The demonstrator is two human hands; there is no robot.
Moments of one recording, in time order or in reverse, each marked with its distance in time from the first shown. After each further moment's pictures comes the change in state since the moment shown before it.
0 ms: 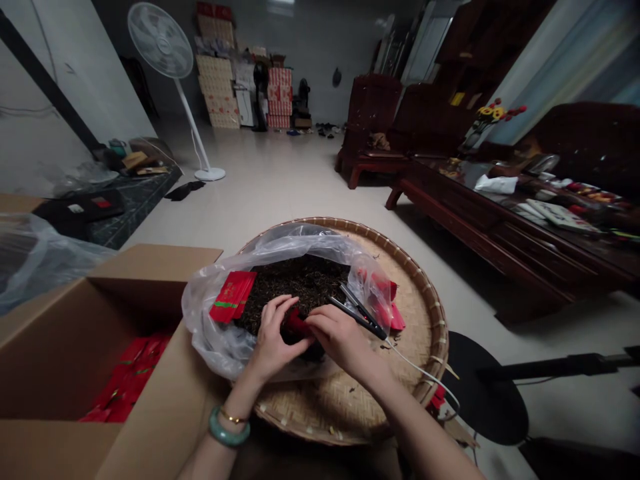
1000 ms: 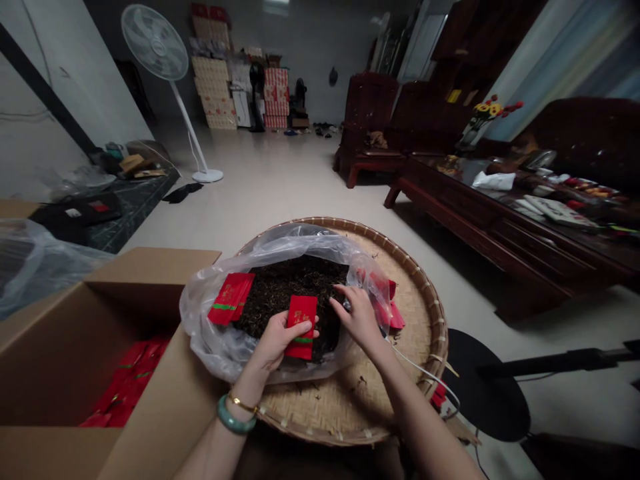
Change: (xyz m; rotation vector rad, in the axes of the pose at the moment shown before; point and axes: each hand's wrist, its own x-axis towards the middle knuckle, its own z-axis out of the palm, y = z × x) left_hand 0.014 0.014 0.014 -0.908 -0.225 -0.852; right_hand -0.013 0.064 0.005 -0.030 0.262 0.428
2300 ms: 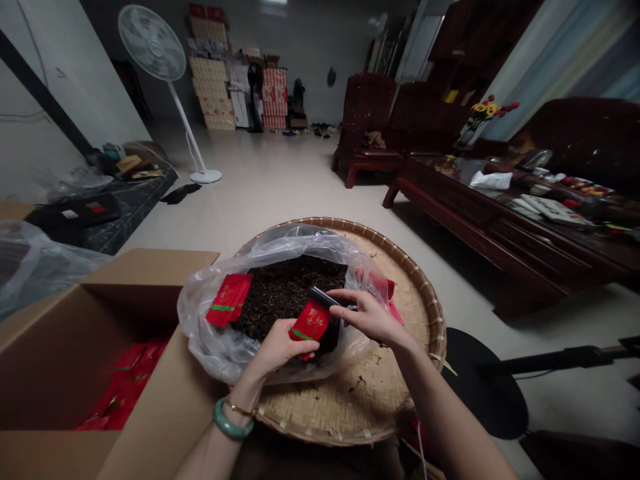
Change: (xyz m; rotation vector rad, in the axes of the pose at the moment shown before) left_hand -0.004 0.001 0.001 0.423 -0.138 0.030; right_hand 0.023 -0.037 -0.053 0.404 -0.495 0.201
